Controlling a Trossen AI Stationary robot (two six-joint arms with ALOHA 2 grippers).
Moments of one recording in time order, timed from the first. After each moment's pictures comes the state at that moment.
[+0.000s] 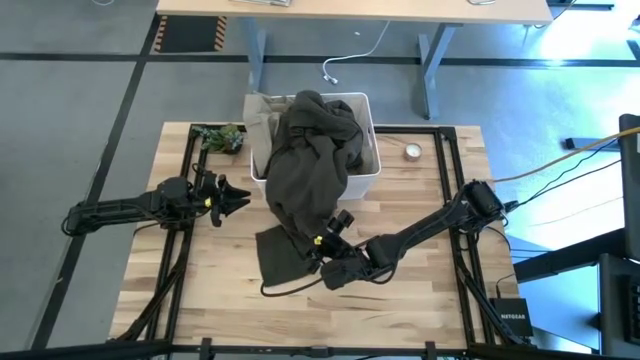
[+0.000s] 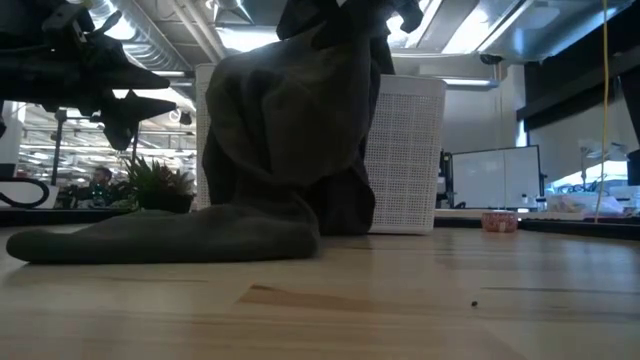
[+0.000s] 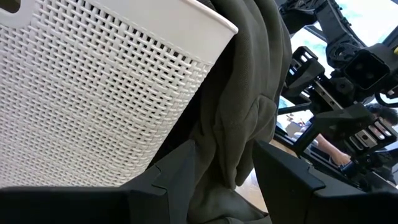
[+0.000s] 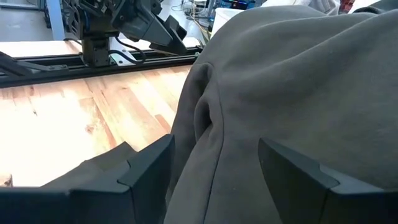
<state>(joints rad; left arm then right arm) 0.15 0.06 0.01 0.01 0.01 -0.51 0.44 1.93 1.43 -0.21 1.03 0.41</state>
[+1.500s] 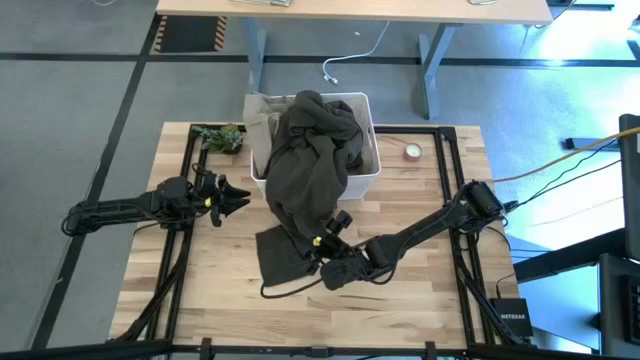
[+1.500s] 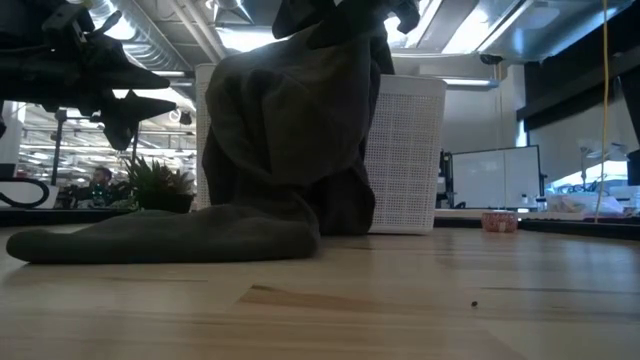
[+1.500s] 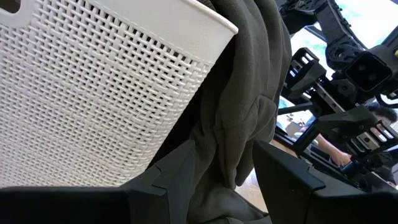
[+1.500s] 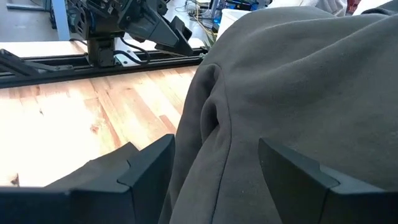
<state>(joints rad) 0.15 0.06 0.01 0.01 0.01 -0.51 0.44 1.93 1.43 -0.18 1.02 0.39</state>
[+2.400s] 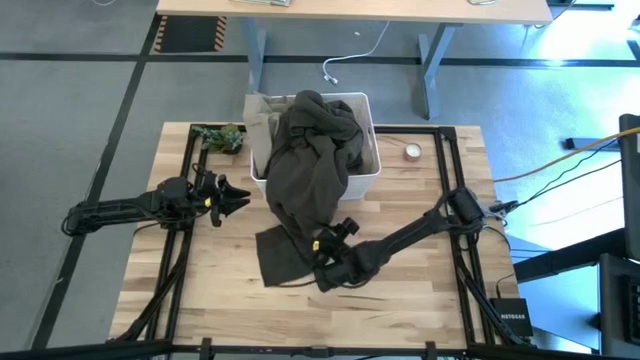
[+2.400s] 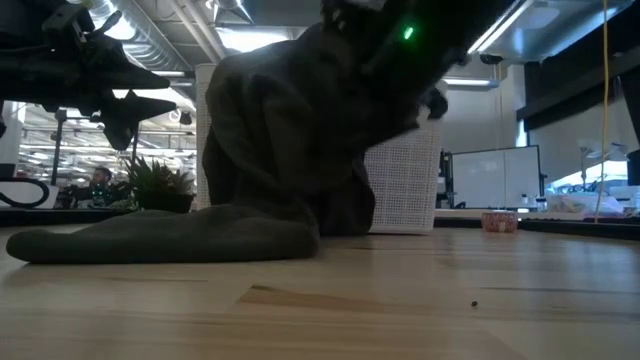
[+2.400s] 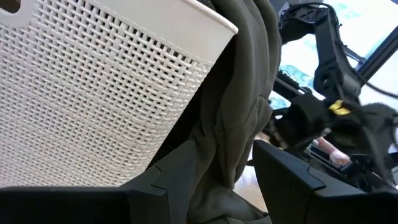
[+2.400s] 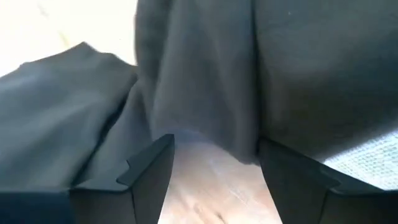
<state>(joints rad) 0.15 0.06 0.01 0.01 0.01 -0.51 0.41 2.08 1.43 -0.54 0.91 0.85</state>
